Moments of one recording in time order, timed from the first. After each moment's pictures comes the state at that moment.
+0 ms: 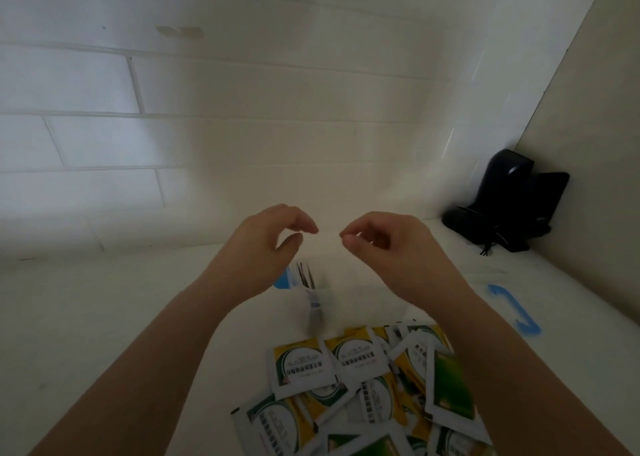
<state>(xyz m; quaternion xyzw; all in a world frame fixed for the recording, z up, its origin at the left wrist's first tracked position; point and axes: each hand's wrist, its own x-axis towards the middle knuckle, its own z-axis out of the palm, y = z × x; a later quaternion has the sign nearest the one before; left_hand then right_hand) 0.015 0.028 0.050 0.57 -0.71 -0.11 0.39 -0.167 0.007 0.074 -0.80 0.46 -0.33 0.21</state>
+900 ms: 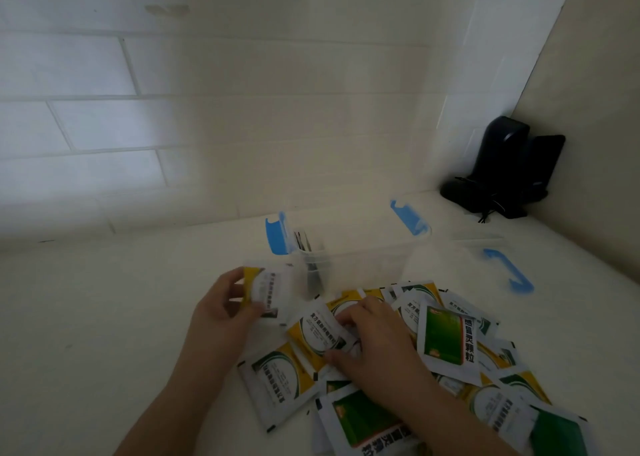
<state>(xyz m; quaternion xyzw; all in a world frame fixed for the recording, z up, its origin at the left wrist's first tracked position) 0.005 0.112 -0.027 0.65 -0.40 -0.34 0.54 -0.180 0.082 -0.039 -0.82 0.51 -0.18 0.17</state>
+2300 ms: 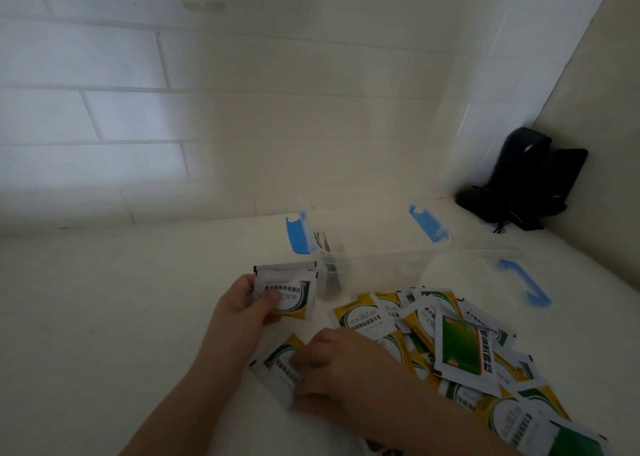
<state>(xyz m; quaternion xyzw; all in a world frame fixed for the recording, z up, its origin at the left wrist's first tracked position) 0.013 0.103 -0.045 0.60 -0.35 -0.41 0.59 -0.149 0.095 -0.026 -0.98 0.20 -0.06 0.08</state>
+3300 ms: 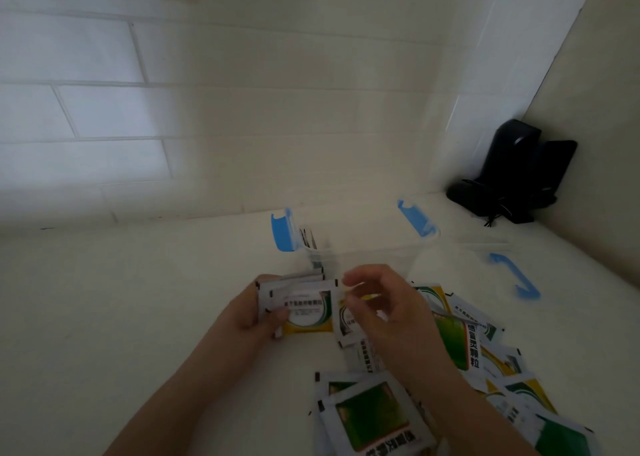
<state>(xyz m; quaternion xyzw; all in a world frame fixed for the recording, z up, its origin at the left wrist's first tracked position) 0.008 0.109 -0.045 0.51 -0.57 -0.40 0.50 -0.181 0.076 -0.012 -0.74 0.42 -0.39 0.36</state>
